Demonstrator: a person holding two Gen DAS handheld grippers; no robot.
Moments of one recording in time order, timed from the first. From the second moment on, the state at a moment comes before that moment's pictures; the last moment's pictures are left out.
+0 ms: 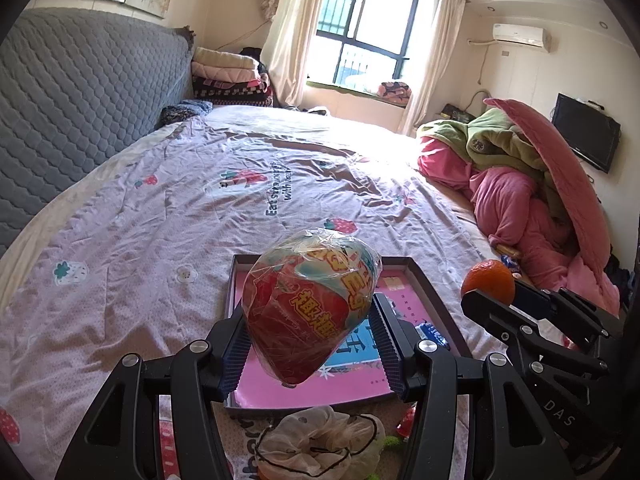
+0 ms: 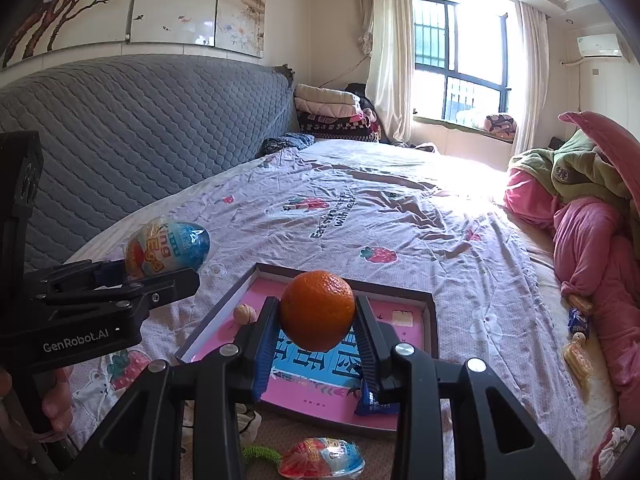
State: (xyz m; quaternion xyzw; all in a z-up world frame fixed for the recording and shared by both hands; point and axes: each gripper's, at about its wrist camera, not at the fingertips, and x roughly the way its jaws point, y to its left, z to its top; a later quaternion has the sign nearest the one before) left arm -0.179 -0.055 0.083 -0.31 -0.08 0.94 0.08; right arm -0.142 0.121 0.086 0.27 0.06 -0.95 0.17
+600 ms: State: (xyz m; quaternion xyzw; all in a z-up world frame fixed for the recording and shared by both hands) left arm -0.219 -0.050 0.011 -0.38 -0.08 0.92 0.07; right arm -0.175 0.117 0.026 0.33 0.06 -0.93 0.16
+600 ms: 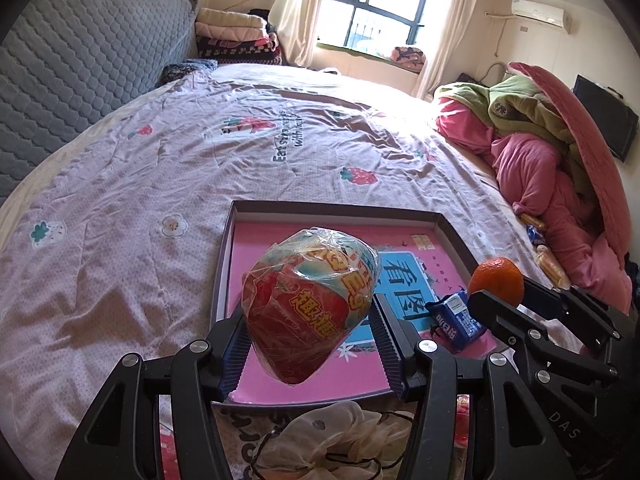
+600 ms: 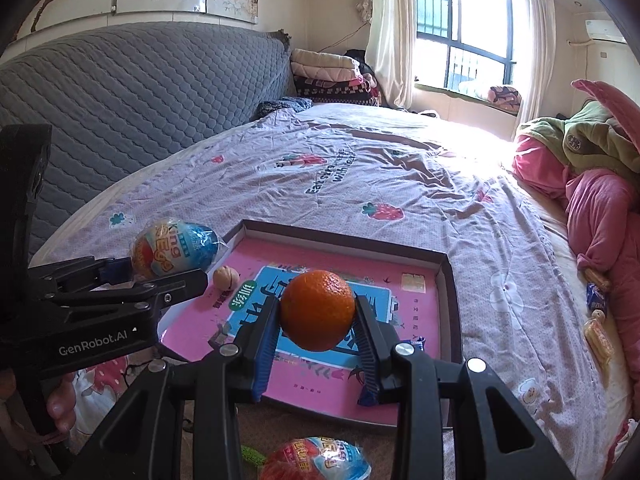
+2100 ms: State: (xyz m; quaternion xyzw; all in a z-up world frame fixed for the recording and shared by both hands) left arm -0.247 -0.046 -0.057 -0.47 -0.08 0.88 0.05; right arm -0.203 0.098 -0.045 0.41 0.07 -0.89 0.17
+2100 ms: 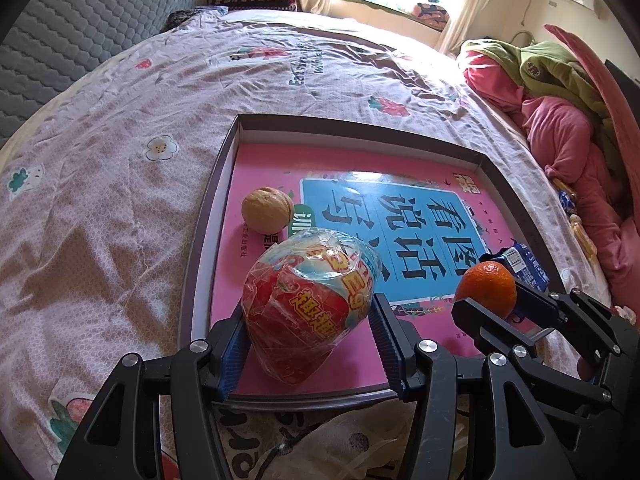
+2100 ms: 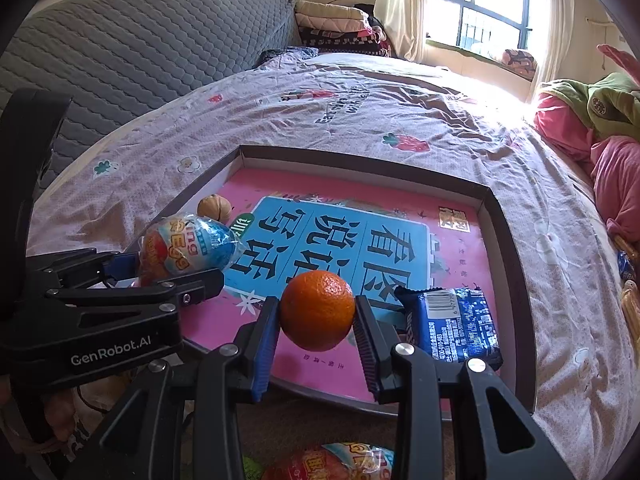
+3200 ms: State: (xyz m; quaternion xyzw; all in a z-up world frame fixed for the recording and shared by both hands) left arm -0.247 -0.045 -0.062 -0.47 -0.08 0.88 0.05; right arm -0.207 0.098 -0.057 0.44 0.06 -0.88 0.16
